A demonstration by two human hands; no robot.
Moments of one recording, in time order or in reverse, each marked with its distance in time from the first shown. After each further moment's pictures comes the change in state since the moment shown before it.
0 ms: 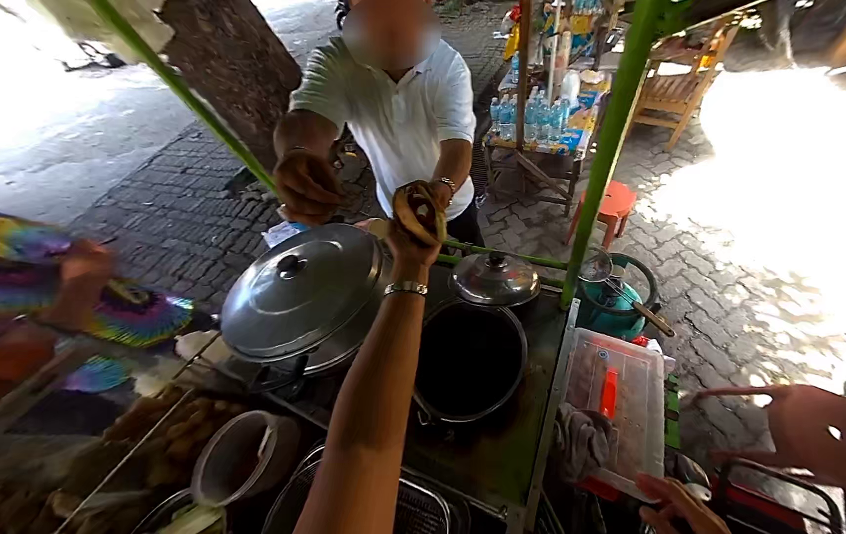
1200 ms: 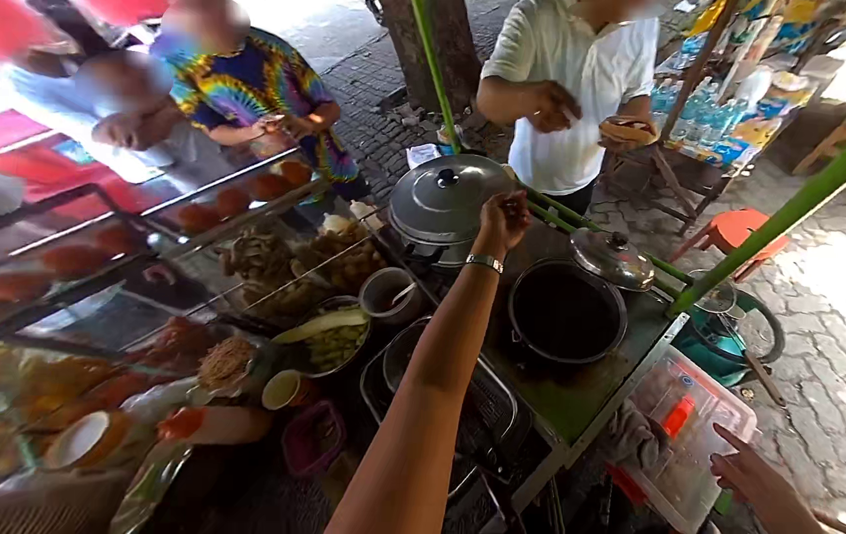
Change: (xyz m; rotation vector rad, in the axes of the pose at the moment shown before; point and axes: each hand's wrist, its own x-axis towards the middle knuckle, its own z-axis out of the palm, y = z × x) left_hand -0.107 0.090 -0.053 0.156 0.311 -0.079; right_hand 0.094 0.018 -0.031 -0.091 -0.238 0.224
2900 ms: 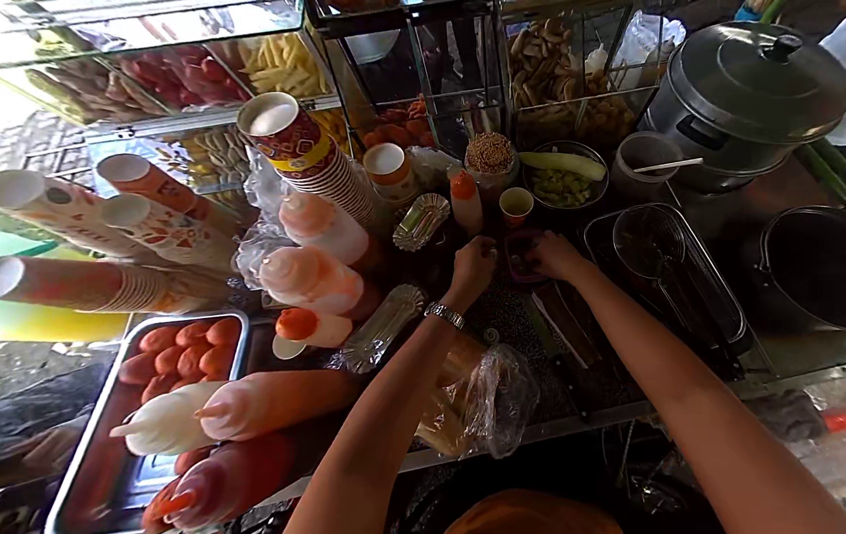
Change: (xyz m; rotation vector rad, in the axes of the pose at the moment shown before) left_hand -0.411 0.065 -0.448 1.036 0.583 -0.002; right_hand -0.020 -0.307 0.566 -1.079 -0.829 -1.005
